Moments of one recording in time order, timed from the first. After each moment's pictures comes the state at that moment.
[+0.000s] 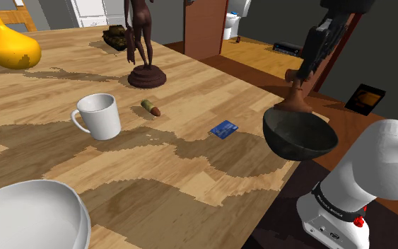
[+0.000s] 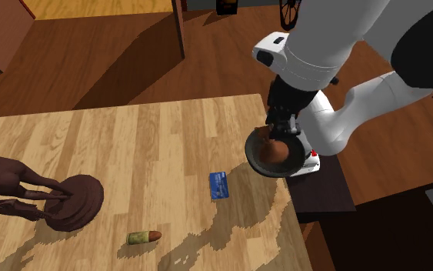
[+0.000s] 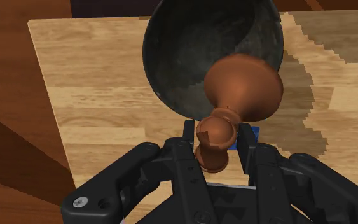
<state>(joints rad) 0.11 -0.98 0.20 -2.28 0.18 1.36 0.22</state>
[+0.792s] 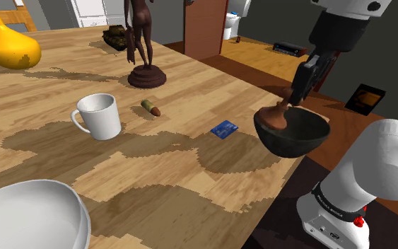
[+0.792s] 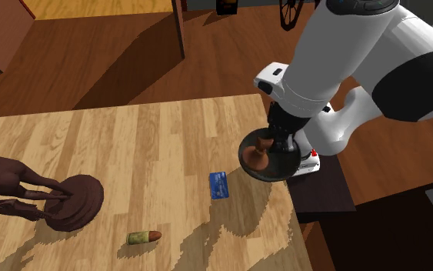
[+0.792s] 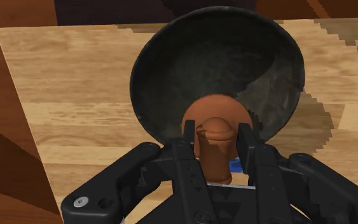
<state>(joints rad) 0.13 -1.07 0.24 -2.46 0.22 1.45 0.24</state>
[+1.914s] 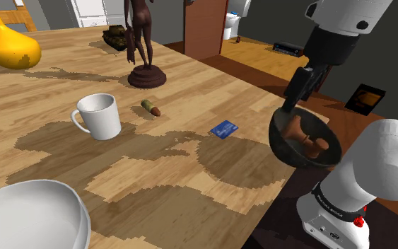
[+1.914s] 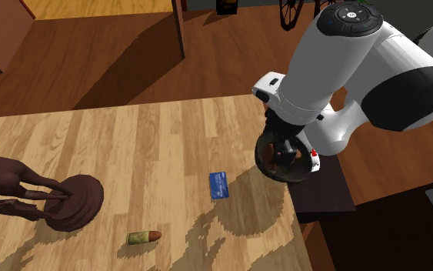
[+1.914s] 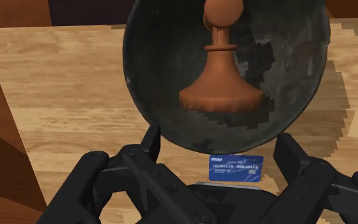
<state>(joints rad) 0.14 -1.10 0.25 -2.53 0.23 1.50 0.24</state>
